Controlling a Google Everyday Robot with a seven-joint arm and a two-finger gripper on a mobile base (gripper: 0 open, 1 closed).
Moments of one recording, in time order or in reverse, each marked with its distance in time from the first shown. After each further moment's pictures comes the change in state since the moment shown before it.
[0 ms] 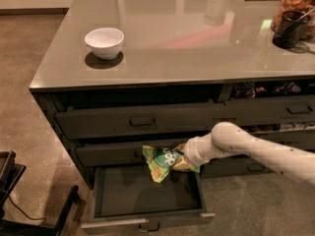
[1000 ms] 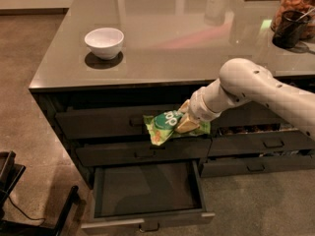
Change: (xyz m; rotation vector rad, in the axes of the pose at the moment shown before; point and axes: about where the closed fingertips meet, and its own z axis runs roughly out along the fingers) arm -0.130 -0.054 -0.154 0.052 0.111 -0.019
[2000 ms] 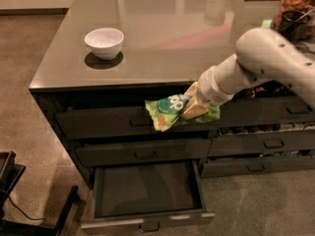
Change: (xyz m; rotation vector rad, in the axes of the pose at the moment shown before) arm -0.033 -0.007 -0.069 0.015 -0.022 -0.011
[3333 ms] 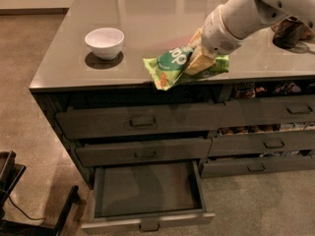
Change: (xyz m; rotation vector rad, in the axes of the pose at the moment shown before) arm -0.079 -0.060 -0.104 0.135 0.046 -0.133
